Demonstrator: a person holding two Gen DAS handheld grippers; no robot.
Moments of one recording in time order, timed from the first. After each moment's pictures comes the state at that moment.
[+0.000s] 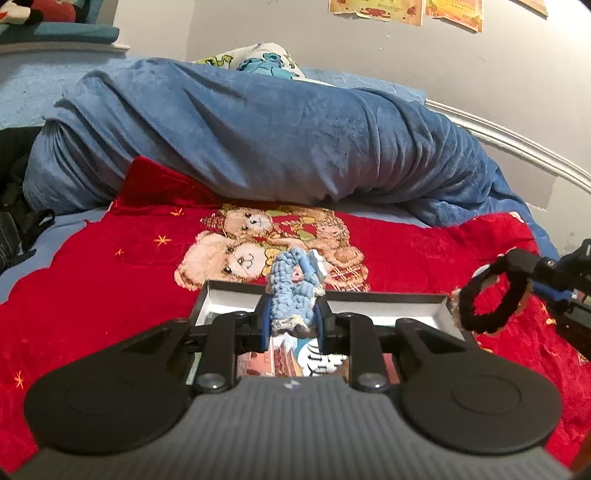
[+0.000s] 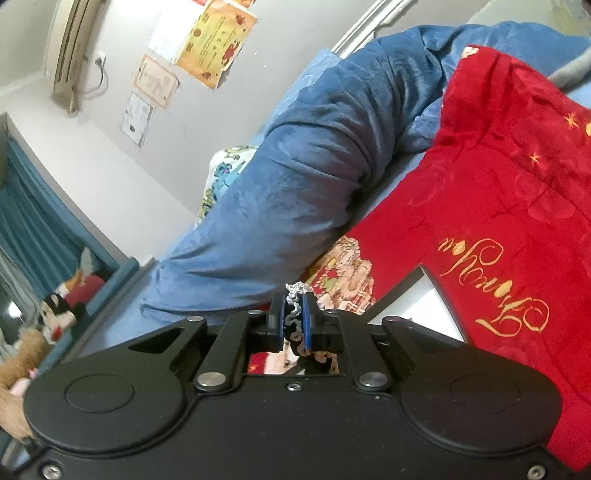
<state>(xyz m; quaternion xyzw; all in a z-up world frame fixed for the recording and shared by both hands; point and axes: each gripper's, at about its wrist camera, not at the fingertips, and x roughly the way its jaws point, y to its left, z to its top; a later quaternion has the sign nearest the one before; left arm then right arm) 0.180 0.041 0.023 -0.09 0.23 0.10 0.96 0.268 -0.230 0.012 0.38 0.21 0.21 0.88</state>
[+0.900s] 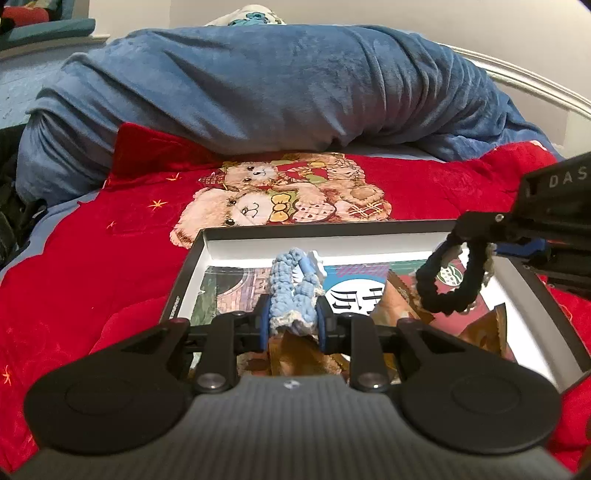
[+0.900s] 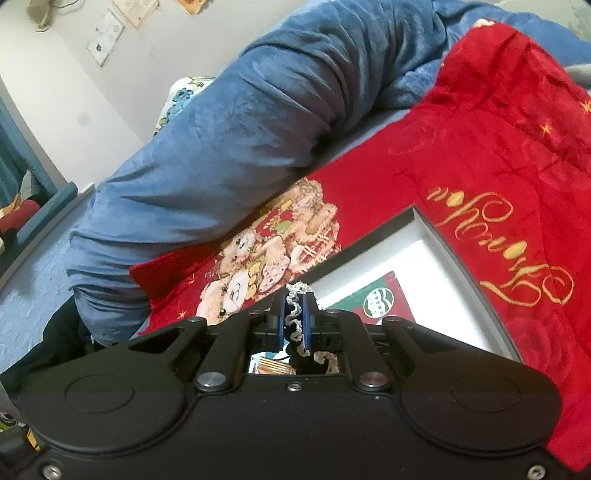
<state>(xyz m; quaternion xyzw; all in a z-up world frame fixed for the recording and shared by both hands) 0.208 0.030 -0.040 -0.02 0.28 0.11 0.95 0.299 -0.156 -0.026 0.29 0.30 0.16 0.90</state>
